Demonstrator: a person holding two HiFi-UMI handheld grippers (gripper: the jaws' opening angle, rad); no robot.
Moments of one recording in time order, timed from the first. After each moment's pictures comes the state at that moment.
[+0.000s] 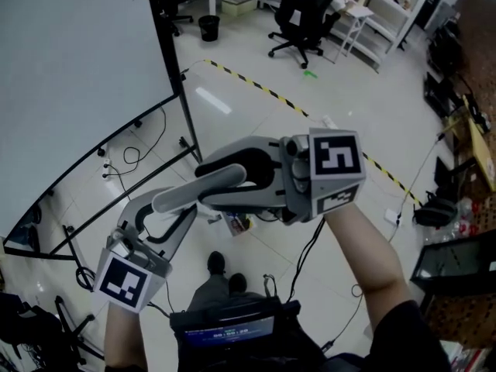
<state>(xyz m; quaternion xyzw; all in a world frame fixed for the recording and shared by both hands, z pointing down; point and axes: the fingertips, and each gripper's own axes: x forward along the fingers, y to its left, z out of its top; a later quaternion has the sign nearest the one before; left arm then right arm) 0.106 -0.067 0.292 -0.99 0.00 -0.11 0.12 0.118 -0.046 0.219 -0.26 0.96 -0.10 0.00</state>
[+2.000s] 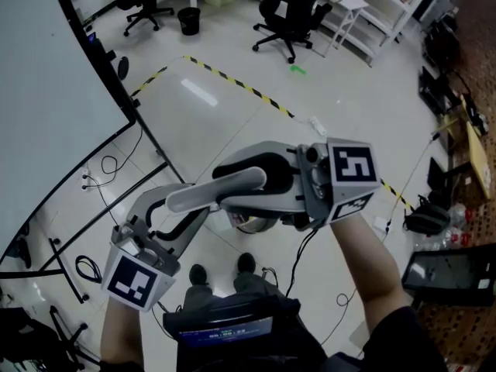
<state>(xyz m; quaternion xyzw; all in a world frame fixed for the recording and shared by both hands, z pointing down) 0.305 -0.095 0.312 -0.98 -0.06 -0.10 0.14 0.315 -0.076 0.239 -0.28 0.95 -0.12 0.07</state>
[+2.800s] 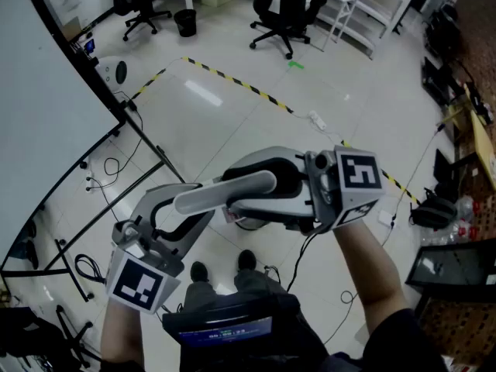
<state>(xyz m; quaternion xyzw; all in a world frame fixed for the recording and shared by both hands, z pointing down) 0.343 -0.029 0.299 -0.97 -0.09 -0.11 0.21 0.356 -0.003 0.234 -0.30 0.94 -0.11 0.13</state>
